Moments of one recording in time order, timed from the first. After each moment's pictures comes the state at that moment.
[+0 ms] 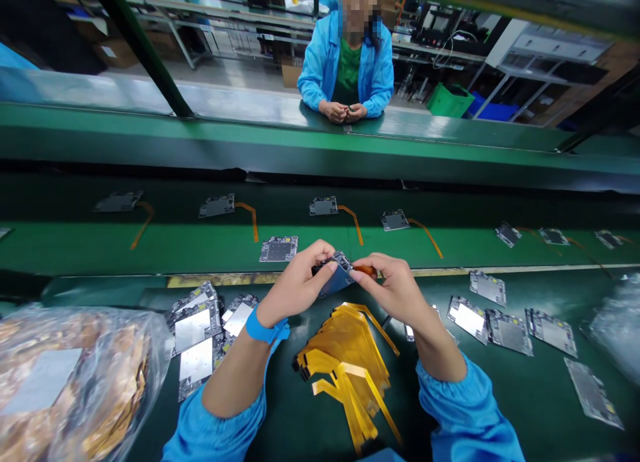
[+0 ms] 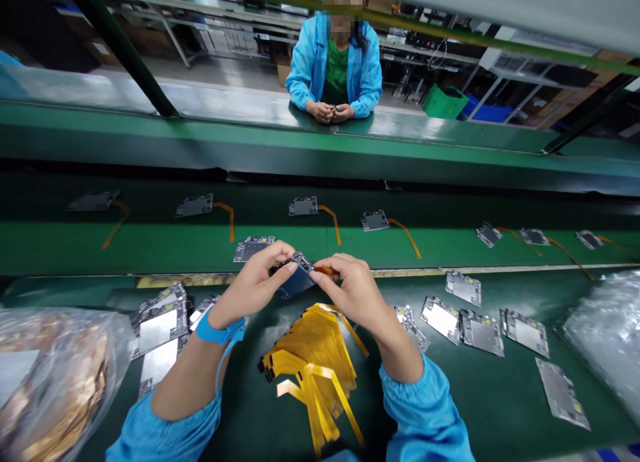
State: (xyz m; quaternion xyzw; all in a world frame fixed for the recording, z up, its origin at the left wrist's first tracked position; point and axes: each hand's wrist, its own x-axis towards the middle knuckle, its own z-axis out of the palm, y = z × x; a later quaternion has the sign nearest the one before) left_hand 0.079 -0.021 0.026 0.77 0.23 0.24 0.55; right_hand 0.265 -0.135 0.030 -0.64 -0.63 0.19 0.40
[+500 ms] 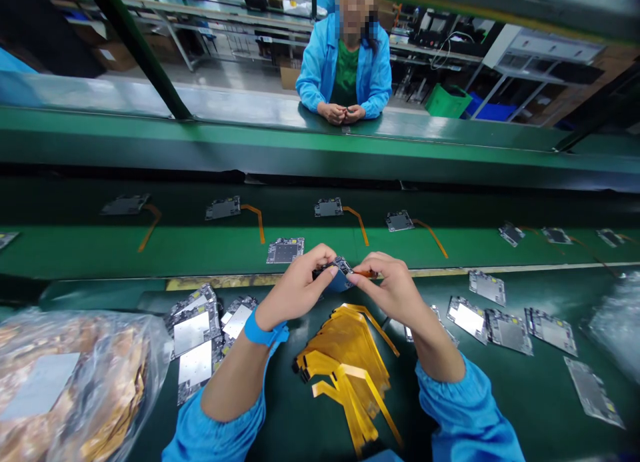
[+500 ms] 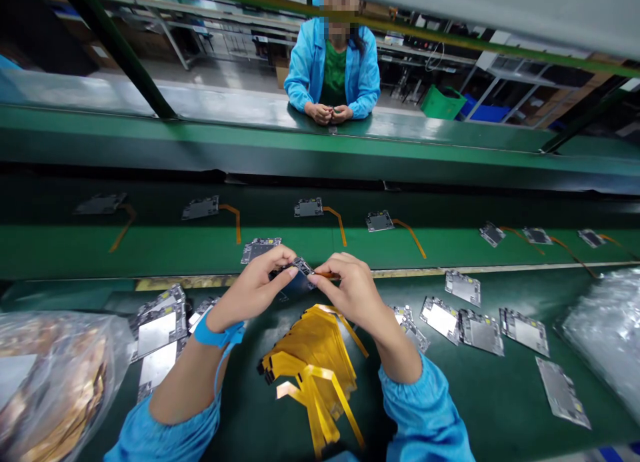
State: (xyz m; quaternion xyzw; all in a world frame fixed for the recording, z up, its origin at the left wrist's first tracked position) left_hand 0.079 -0.022 0.028 0.80 0.22 0.22 0.51; right_hand 0.266 -0.133 0.024 -0.62 -0.64 0.18 0.41
